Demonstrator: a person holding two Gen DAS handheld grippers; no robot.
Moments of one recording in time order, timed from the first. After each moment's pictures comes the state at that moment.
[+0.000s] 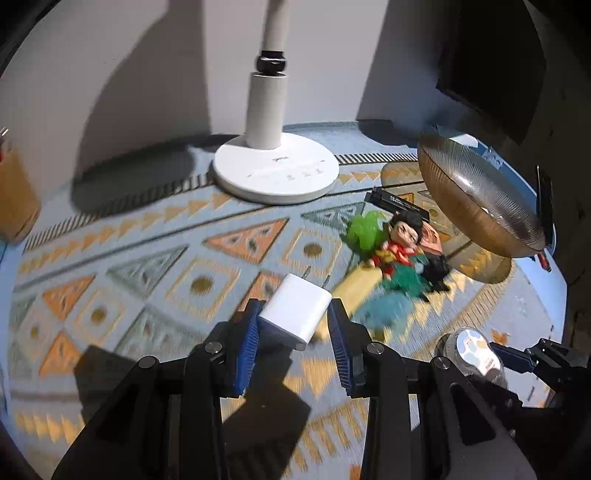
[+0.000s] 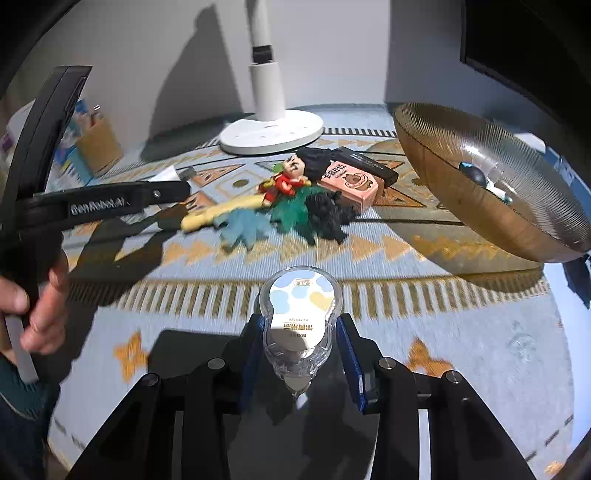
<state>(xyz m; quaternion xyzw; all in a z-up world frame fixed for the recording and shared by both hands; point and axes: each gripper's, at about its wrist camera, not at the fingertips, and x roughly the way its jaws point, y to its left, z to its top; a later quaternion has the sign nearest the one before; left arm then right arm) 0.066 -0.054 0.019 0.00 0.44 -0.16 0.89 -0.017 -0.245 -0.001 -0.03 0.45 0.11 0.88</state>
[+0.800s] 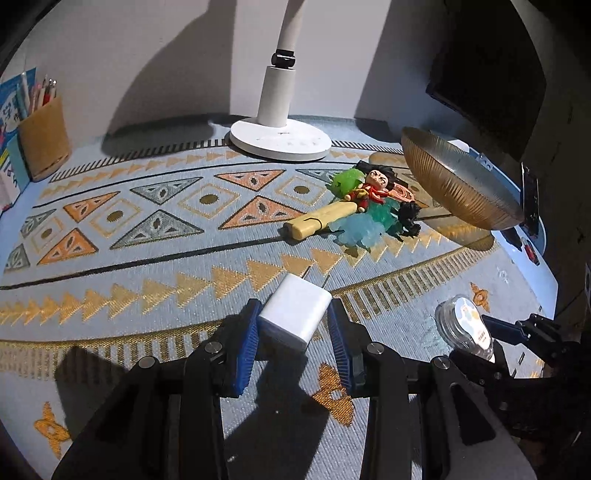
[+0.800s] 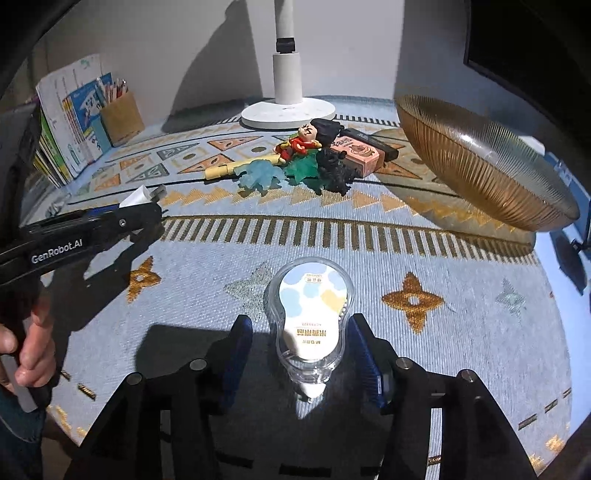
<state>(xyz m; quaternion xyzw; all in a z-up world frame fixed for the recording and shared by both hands) -0.015 -0.054 -0.003 -0.04 0.41 -0.14 0.90 -0.053 -0.246 -0.015 -0.06 0.45 0.12 0.88</state>
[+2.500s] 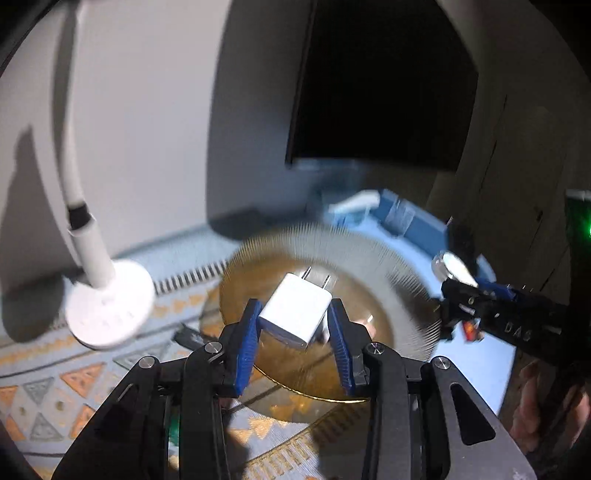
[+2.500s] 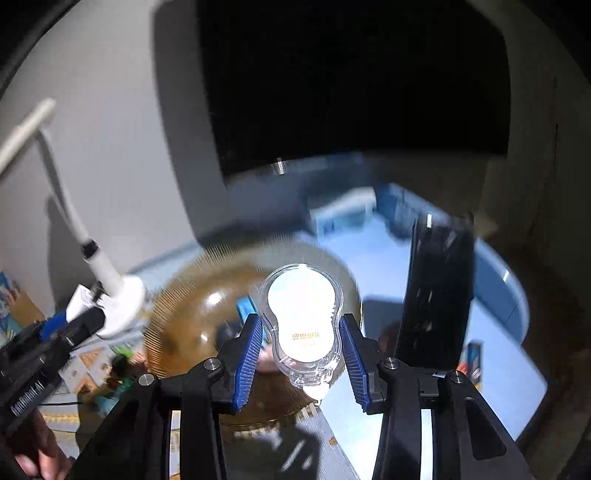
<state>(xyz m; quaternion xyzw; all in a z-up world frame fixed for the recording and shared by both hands) 0.092 -0.273 0.100 0.01 0.34 -0.25 0.91 0.044 -0.459 0.117 0.08 0.37 -0.09 0.92</state>
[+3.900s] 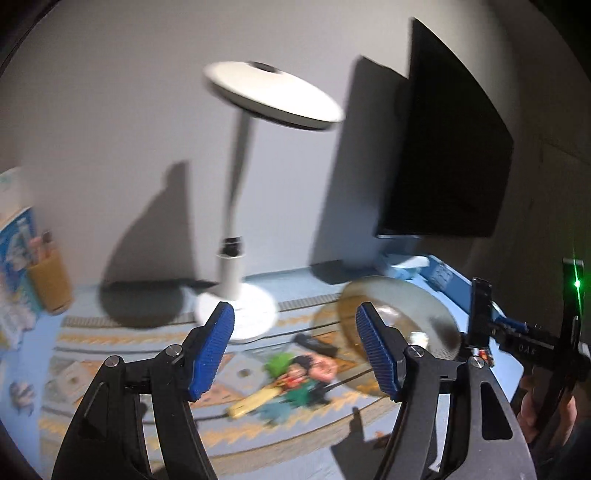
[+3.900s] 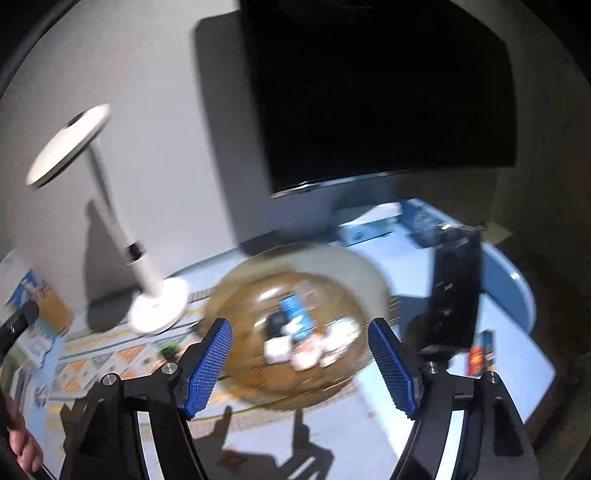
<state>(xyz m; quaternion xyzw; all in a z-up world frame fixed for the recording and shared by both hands) -0.009 -0.097 0.183 -0.05 0.24 -0.13 0.96 -0.012 -0.395 0.154 0.08 0.32 -0.02 0.94</state>
